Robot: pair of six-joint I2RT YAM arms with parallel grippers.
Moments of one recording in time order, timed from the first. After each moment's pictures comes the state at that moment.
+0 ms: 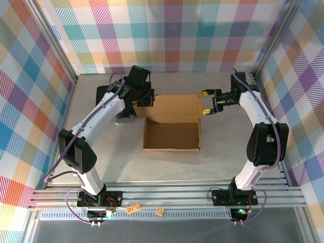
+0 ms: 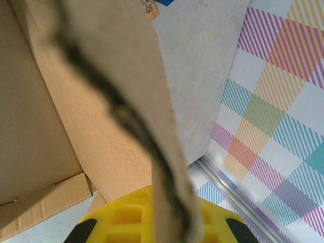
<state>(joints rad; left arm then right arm) -0.52 1.73 1.72 -0.81 0.06 -1.99 0.03 1.73 1.46 -0.85 -0.93 1.34</state>
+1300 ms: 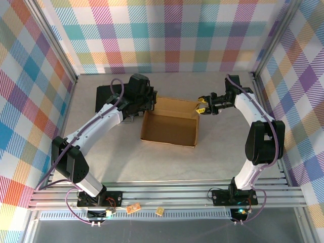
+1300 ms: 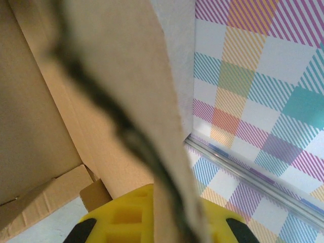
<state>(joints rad) -0.58 1.59 1.47 -0.50 0.00 -1.83 0.07 1.75 1.40 -0.80 -0.94 1.52</state>
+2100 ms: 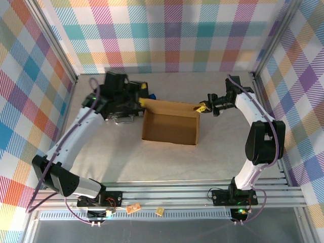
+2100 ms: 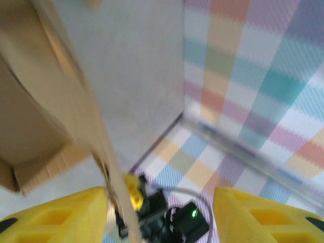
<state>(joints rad) -0.39 1.41 1.51 -0.72 0.18 -1.72 0.05 1.75 1.41 -0.87 -0.93 1.43</state>
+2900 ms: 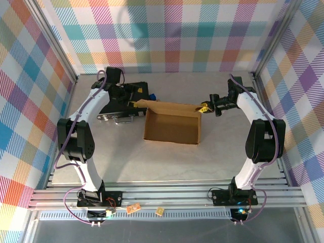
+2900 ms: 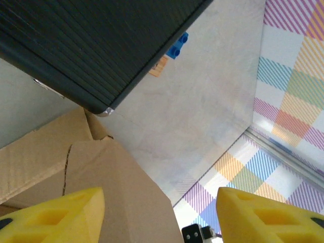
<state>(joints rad) -0.19 1.84 1.60 -0.69 0.50 -1.36 0.02 1.78 1.42 -0.89 -0.94 1.35</state>
